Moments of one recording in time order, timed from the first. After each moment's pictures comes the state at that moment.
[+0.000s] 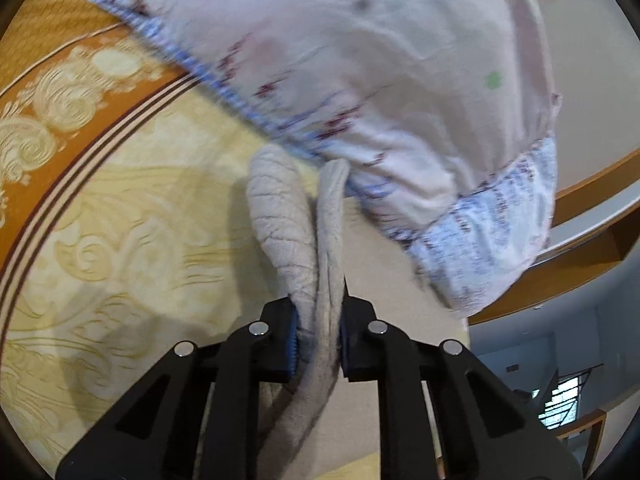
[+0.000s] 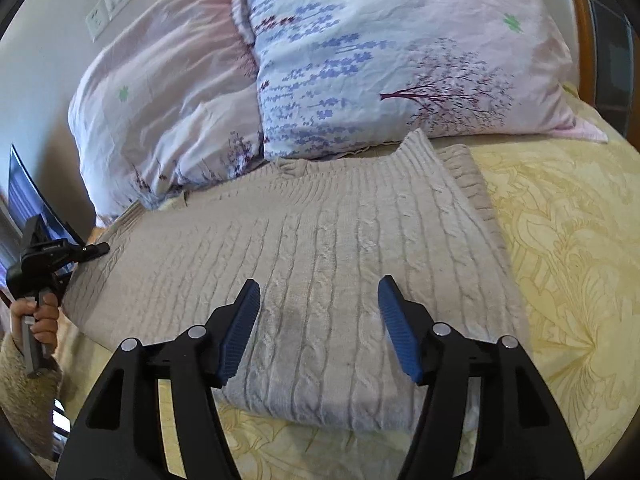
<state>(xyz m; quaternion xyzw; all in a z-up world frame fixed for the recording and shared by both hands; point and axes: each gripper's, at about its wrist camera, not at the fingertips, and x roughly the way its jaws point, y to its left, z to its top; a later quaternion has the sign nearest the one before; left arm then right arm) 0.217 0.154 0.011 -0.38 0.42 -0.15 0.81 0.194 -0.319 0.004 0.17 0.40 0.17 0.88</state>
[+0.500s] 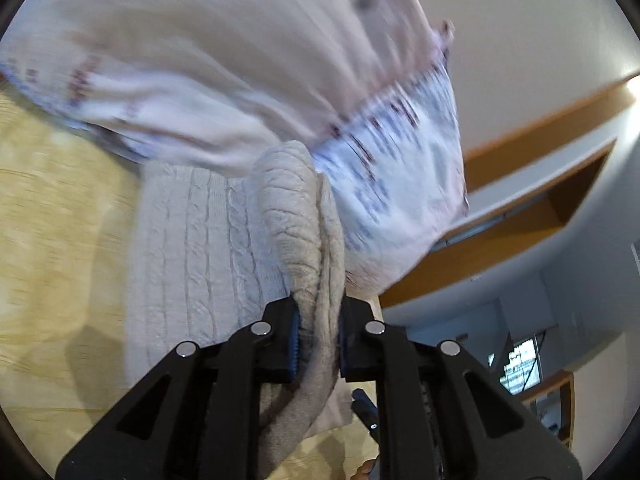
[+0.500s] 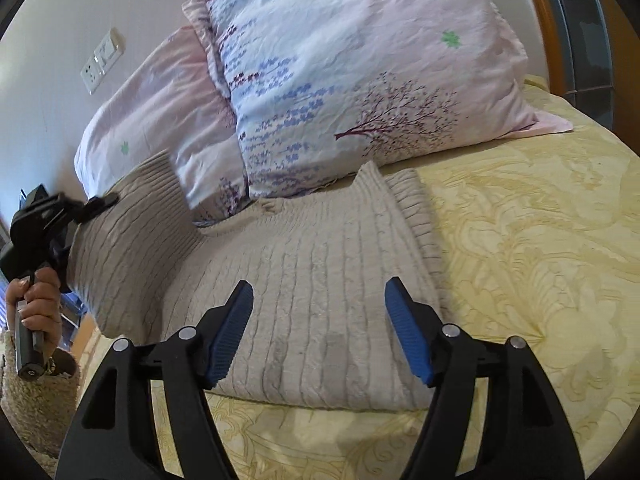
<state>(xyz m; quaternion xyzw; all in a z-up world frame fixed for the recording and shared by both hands) 0.246 0.002 0.083 -0.39 0.38 -0.29 0.79 0.175 -0.372 0.016 0.23 0.36 0.16 0.89</state>
